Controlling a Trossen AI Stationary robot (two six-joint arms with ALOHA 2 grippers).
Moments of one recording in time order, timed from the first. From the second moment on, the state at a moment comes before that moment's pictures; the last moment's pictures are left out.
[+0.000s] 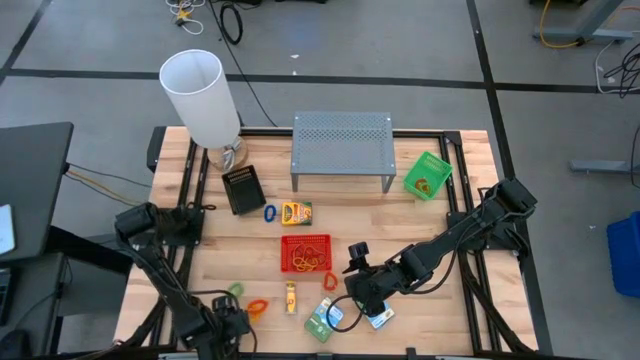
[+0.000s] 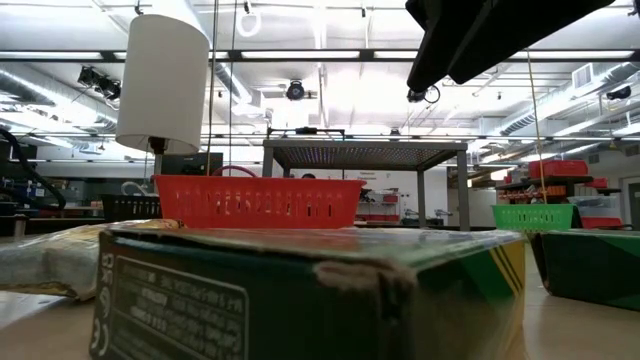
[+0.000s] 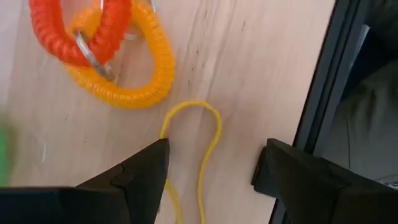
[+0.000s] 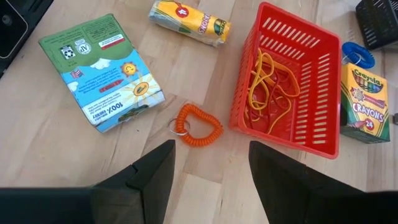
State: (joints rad) left arm -1.07 1.93 1.16 -0.58 -0.20 -1.32; right arm 0.56 1.73 1.25 -0.51 0.35 0.07
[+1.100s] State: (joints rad) left arm -1.08 1.93 1.25 -0.78 -0.51 -1.27; right arm 0.56 1.73 1.25 -0.51 0.35 0.08
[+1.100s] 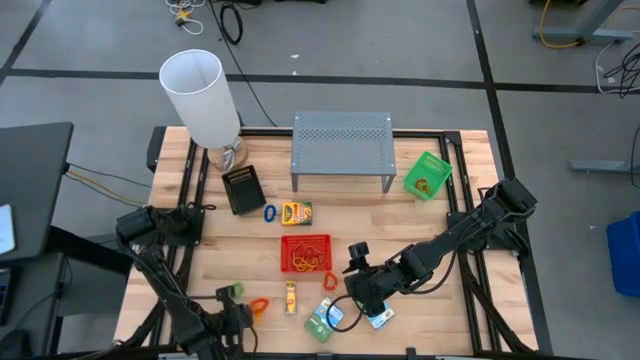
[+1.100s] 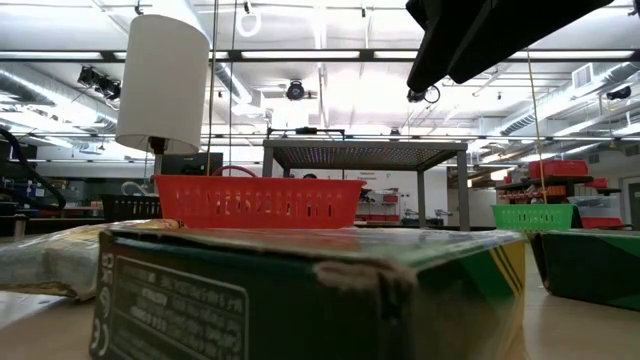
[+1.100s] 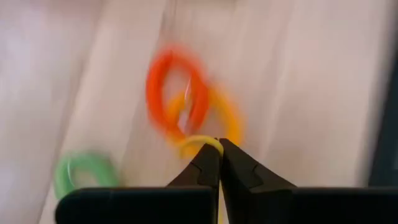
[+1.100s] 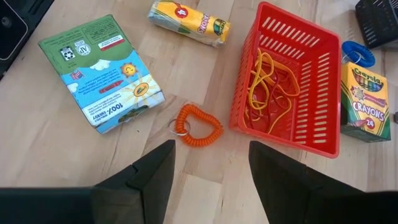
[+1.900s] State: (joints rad) left arm -0.97 1.85 1.25 0.23 -0.80 0.00; right arm 0.56 1.73 1.25 -0.48 0.35 0.07
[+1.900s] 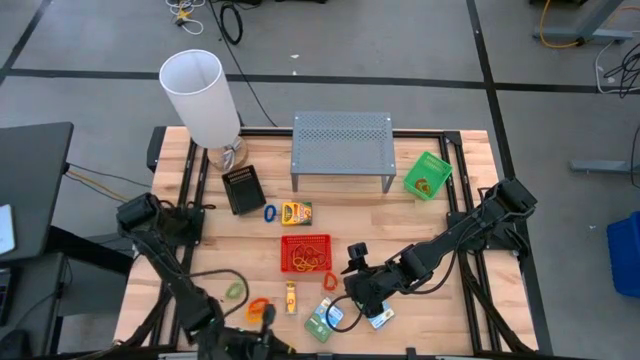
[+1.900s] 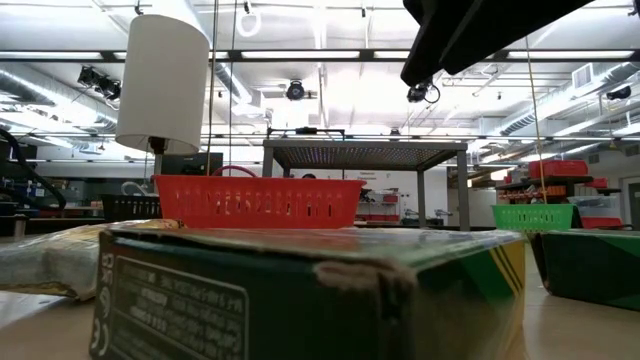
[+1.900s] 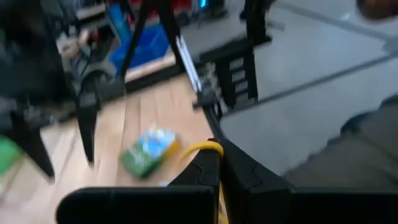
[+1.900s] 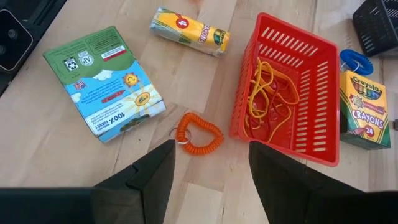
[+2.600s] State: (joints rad) left arm -0.64 1.76 0.77 1.05 -0.44 0.31; right arm 0.56 1.73 1.25 -0.48 0.35 0.07
